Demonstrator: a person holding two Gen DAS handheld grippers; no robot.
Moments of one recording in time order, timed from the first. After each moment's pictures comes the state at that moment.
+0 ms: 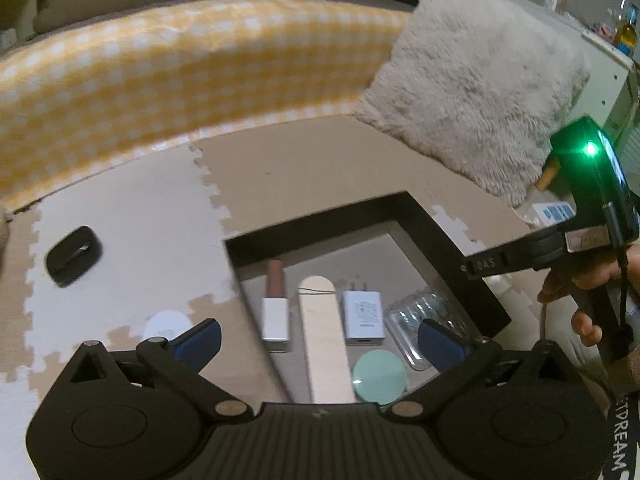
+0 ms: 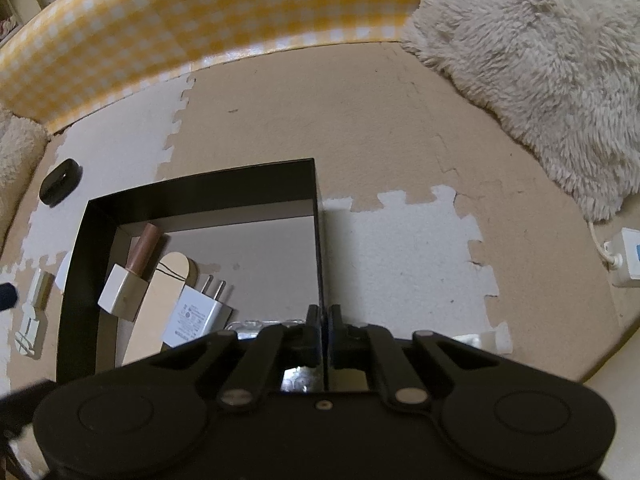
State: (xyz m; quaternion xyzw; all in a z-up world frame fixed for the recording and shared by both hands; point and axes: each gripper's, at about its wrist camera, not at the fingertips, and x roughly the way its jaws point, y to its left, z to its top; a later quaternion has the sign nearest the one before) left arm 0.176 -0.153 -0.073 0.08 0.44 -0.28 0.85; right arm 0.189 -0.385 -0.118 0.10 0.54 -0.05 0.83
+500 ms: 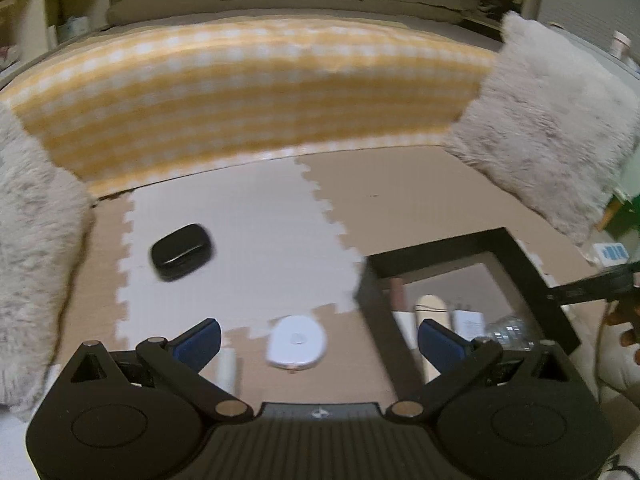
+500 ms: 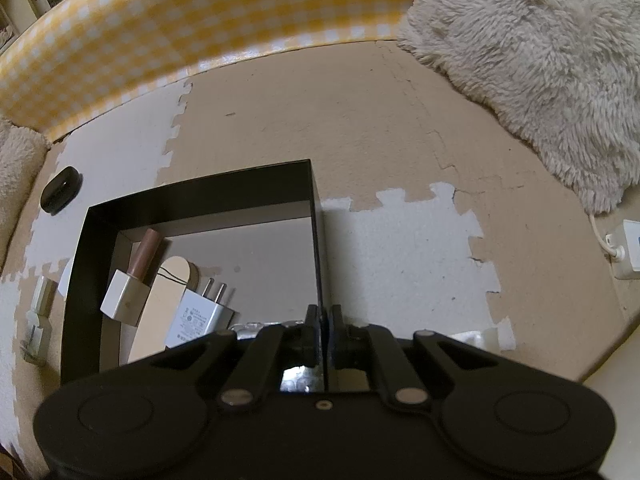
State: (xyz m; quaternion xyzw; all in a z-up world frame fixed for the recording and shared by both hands) left arm 0.207 -0.070 -0.053 0.06 0.43 -0.20 0.88; right arm 0.189 -0.386 -0.118 0.12 0.54 -0.06 0.83
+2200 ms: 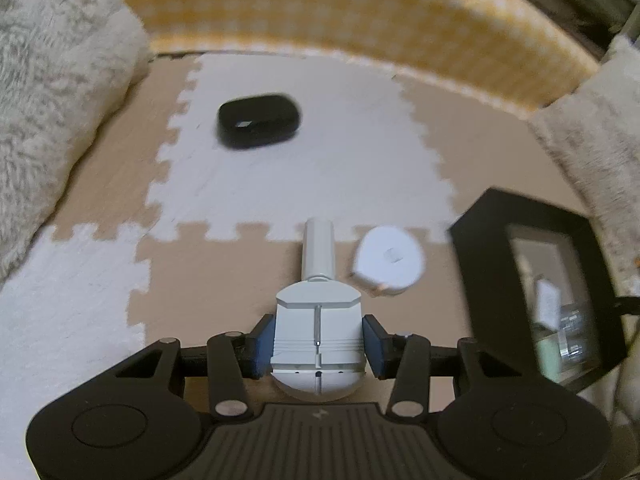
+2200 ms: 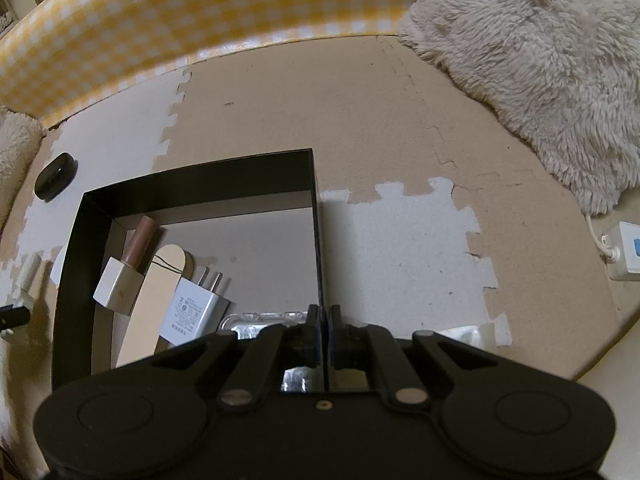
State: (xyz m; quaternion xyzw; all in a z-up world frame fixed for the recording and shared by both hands) left arm 0.226 -0.010 -0.125 -0.04 0.53 -0.13 0.84; right arm 0.188 -0.382 -0.120 0.10 0.55 -0.06 0.83
